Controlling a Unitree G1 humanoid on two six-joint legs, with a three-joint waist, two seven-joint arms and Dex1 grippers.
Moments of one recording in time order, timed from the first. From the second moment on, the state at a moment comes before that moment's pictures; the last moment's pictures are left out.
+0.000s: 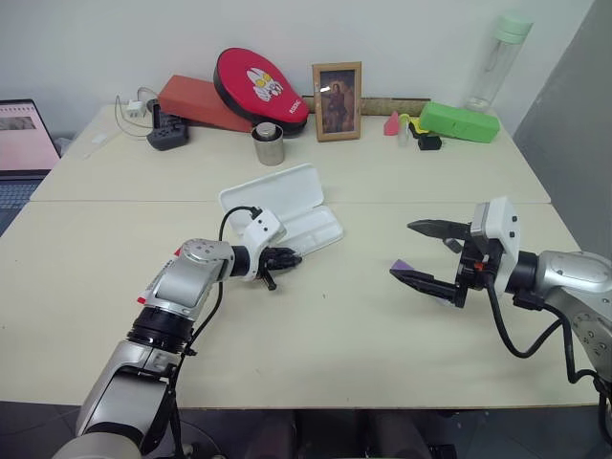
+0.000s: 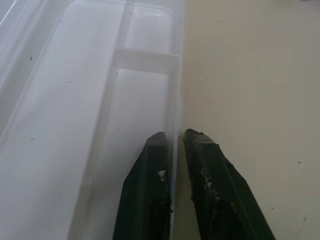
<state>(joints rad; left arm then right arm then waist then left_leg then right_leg) -0.61 0.54 -0.22 0.26 -0.17 0.51 -0.93 -0.26 -0.82 -0.10 -0.53 0.65 0.62 0.83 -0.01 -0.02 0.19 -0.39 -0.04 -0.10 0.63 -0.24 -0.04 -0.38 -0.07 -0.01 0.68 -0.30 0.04</state>
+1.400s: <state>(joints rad) -0.43 0.76 -0.27 0.12 -0.15 0.14 -1.38 -0.15 -0.87 -0.16 -0.61 0.71 0.64 0.88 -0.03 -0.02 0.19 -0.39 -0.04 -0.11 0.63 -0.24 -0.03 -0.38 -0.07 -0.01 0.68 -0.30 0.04</state>
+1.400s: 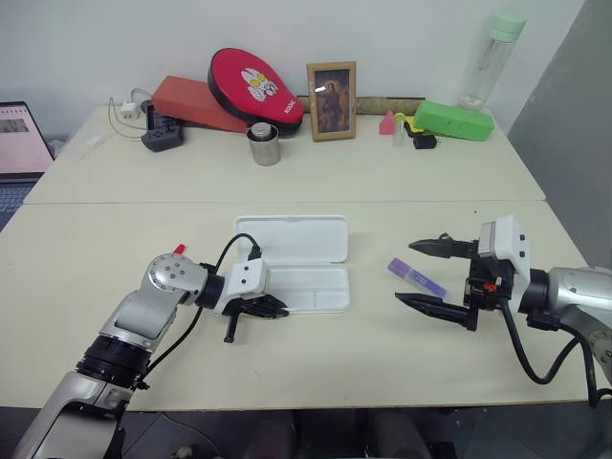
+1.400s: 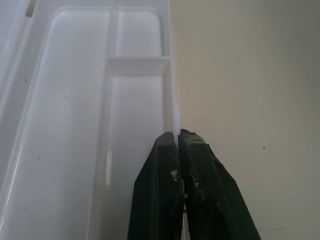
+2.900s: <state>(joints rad) -0.19 0.89 0.33 0.31 -0.33 0.43 -0.95 -0.37 -0.79 -0.02 -0.56 0.73 0.63 0.96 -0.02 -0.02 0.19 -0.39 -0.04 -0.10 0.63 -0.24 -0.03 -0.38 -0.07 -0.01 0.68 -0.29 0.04</state>
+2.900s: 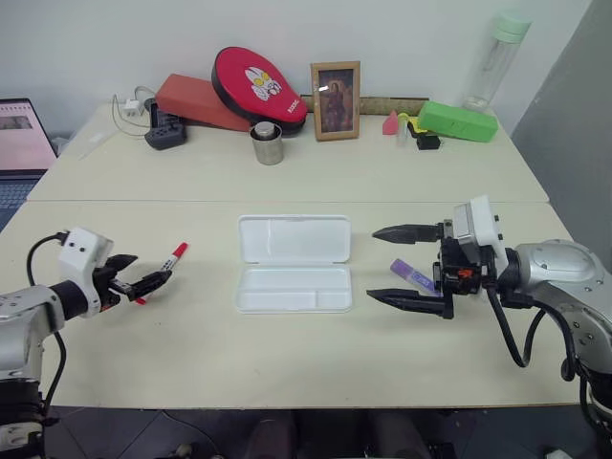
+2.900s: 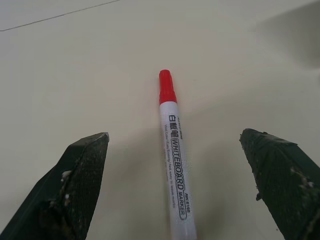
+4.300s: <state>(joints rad) -0.21 0.96 0.14 -0.19 -0.40 0.50 -1.15 -0.29 -0.84 -0.18 -0.57 0.80 0.64 0.97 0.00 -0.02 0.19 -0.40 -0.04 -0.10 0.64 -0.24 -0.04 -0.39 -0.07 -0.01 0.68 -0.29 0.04</state>
